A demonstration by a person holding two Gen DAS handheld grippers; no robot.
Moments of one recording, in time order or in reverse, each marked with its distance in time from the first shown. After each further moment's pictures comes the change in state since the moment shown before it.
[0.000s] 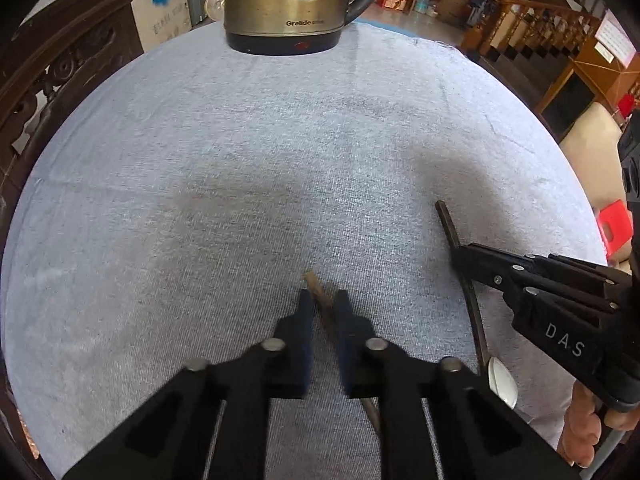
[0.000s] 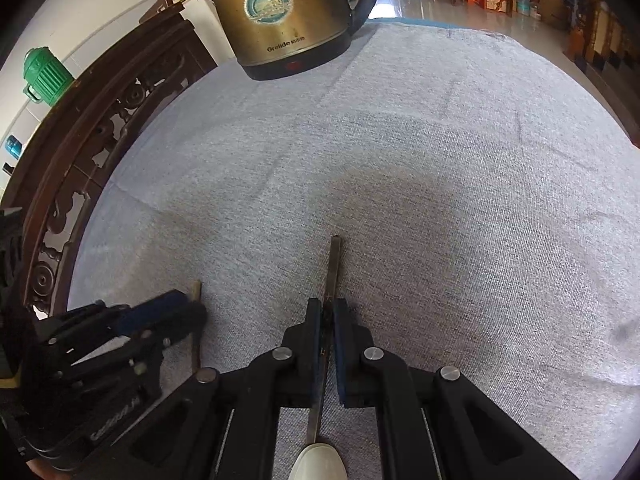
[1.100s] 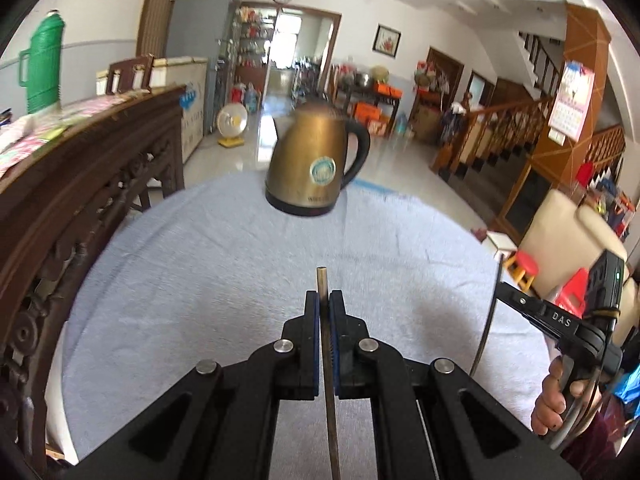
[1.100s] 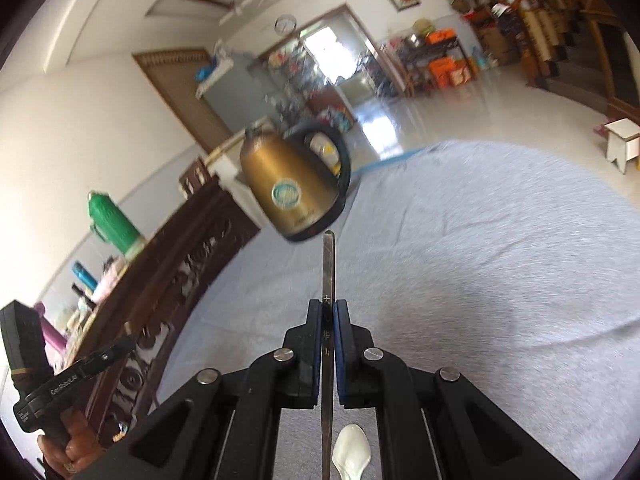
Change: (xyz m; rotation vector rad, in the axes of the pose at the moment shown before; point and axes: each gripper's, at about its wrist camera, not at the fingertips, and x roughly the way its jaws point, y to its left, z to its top) left arm -0.190 0.052 -0.065 -0.041 -0.515 -0.078; right arm -0.155 -0.042 -0.077 0.210 -0.575 0.181
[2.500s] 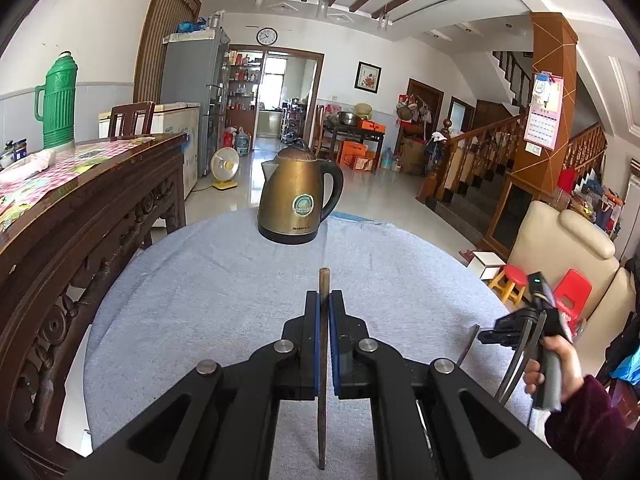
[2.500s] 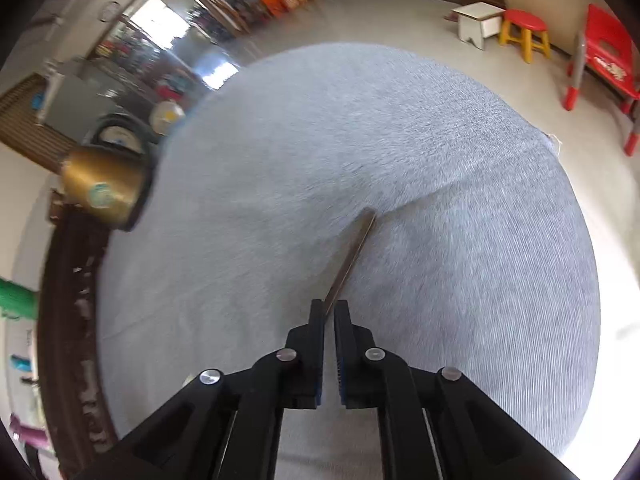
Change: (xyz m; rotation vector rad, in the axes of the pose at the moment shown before) left arm -0.072 -0.024 -0.033 0.067 -0.144 -0.021; right arm -0.019 -0.141 -0.014 0.394 0.318 -0.449
